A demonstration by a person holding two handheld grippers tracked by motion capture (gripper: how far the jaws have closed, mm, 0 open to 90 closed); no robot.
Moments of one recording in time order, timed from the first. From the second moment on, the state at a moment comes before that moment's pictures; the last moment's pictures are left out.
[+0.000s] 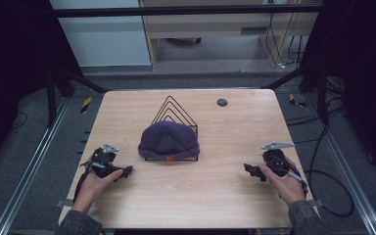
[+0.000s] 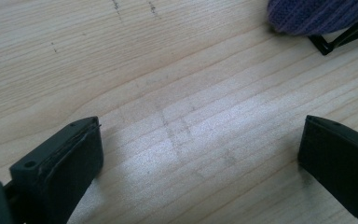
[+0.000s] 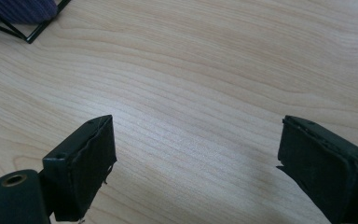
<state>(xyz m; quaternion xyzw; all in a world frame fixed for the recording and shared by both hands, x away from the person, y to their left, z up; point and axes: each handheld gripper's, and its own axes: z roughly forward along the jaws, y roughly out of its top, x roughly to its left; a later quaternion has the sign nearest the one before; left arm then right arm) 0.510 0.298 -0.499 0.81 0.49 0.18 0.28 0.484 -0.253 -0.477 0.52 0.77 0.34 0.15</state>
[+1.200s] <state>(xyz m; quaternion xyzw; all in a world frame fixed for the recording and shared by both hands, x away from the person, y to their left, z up) 0.510 0.297 -0.499 0.81 0.48 0.18 0.28 0.484 -0.224 -0.509 0.52 0.75 0.36 0.19</state>
